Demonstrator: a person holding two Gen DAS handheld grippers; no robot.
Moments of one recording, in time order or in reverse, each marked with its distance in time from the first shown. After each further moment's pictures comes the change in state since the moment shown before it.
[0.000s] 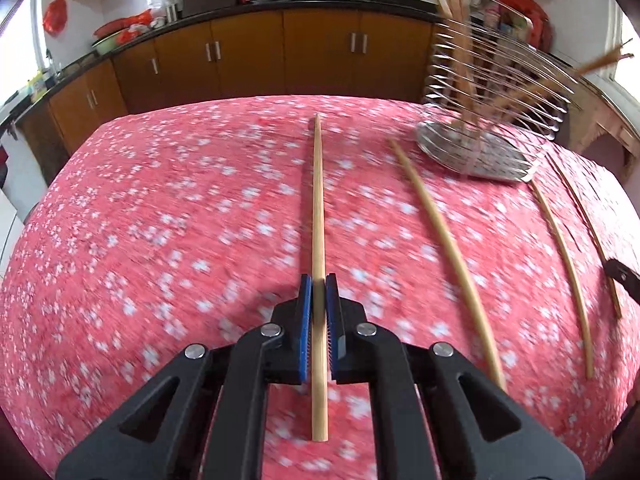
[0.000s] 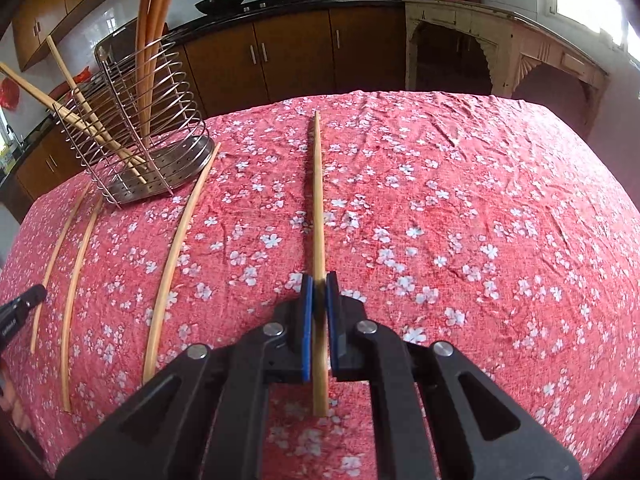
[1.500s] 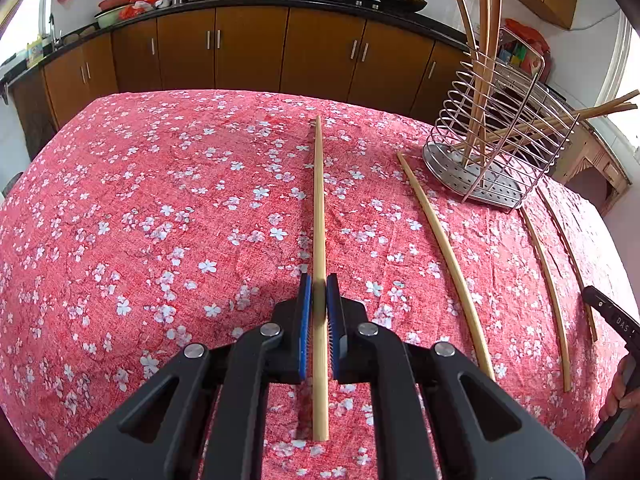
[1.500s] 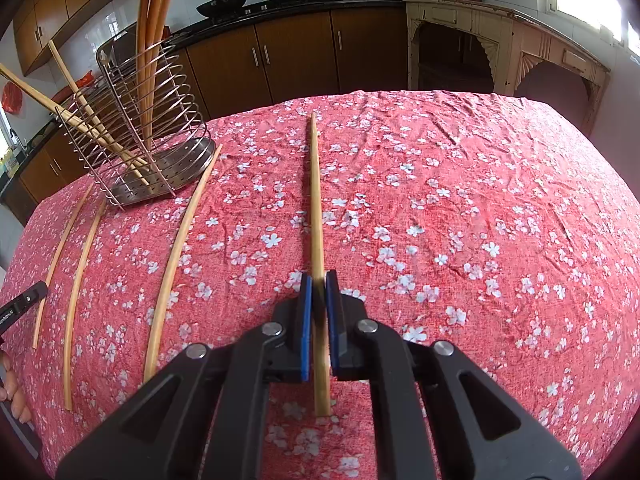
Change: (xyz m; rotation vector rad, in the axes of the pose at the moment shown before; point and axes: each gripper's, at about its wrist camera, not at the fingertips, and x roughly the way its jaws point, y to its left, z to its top) left arm -0.007 0.026 -0.003 -0.091 -0.005 -0.099; right arm 0.000 -0.006 -0.003 0.012 -0.005 0.017
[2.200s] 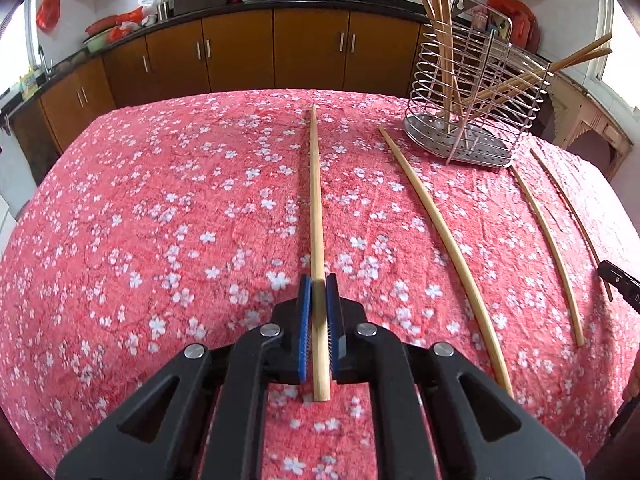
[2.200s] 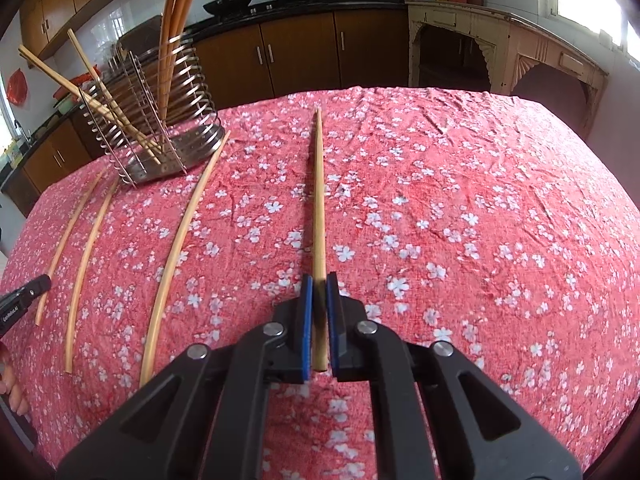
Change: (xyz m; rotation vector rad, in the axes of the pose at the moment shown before) left arm -0.016 -0.023 -0.022 0.098 0.014 0.034; right arm -0.030 0.000 -0.026 -0.018 -0.019 0.006
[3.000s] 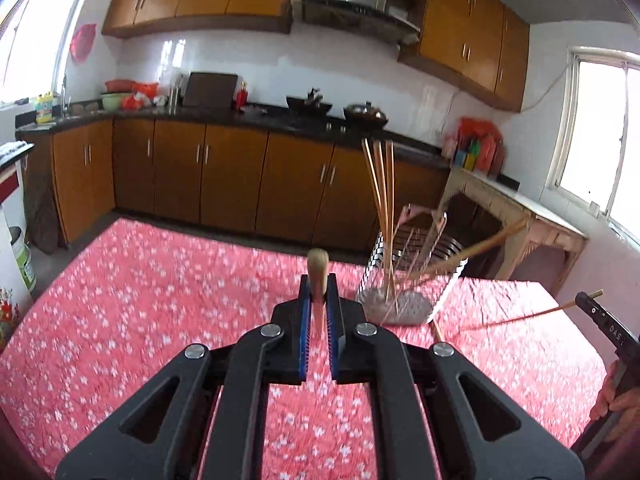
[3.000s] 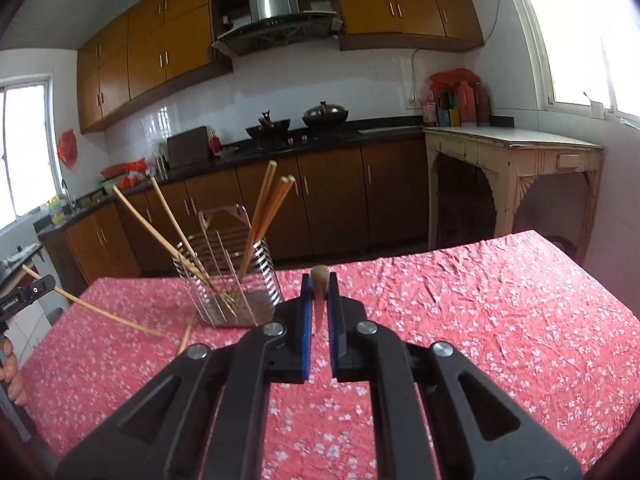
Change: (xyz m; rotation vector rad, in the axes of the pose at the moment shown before) left arm -0.138 0.025 0.048 -0.107 -0.454 -0.125; right arm -0.134 0.001 0.057 -0.026 -0.453 0.123
